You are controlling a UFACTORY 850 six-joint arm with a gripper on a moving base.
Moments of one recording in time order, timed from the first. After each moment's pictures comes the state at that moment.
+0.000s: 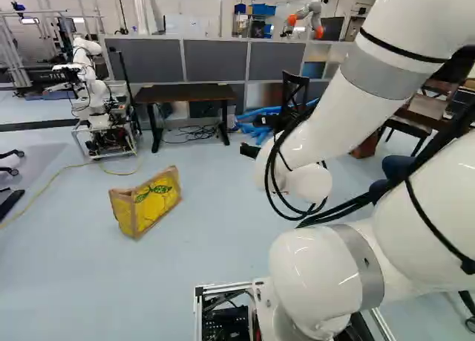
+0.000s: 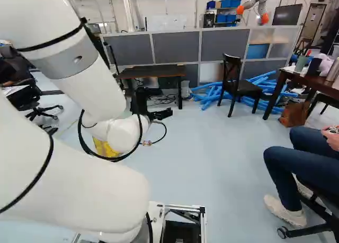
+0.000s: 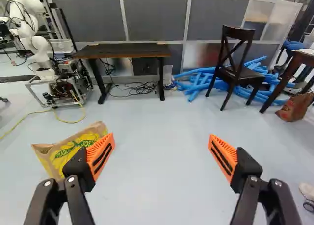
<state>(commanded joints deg) 0.0 16.0 -5.0 0.0 50.0 0.0</state>
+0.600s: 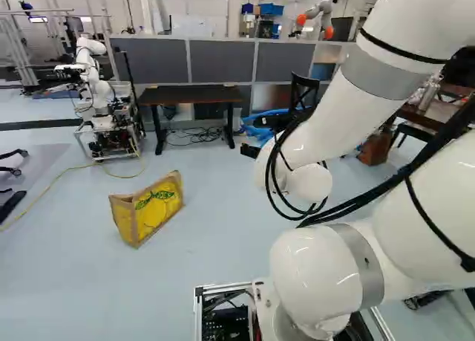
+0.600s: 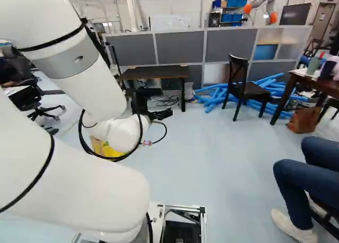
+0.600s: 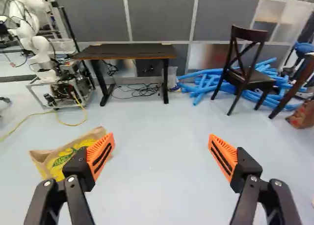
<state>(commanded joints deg) 0.0 16.0 -5.0 0.0 50.0 0.0</state>
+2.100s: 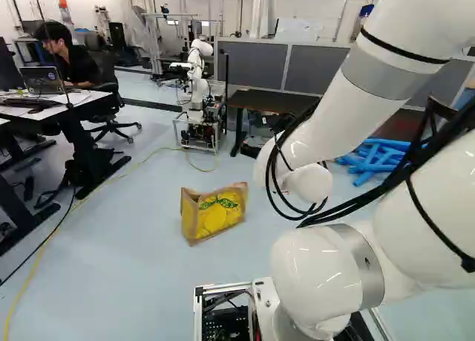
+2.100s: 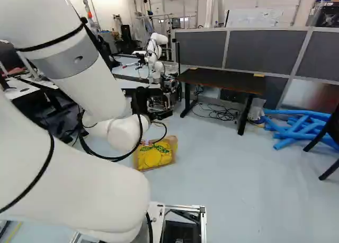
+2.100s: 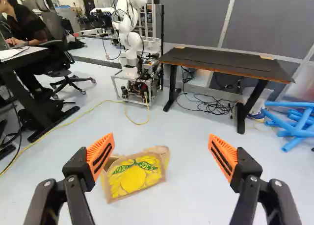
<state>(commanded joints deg) 0.0 16.0 -5.0 0.0 50.0 0.0</state>
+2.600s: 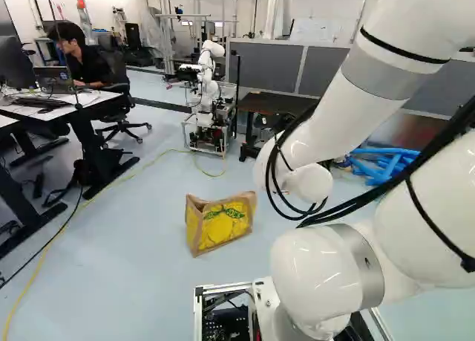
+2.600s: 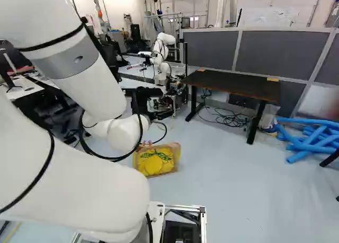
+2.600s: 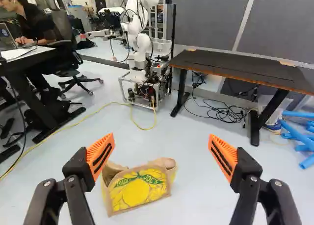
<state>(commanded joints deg) 0.0 16.0 -5.0 0.0 50.0 0.0</state>
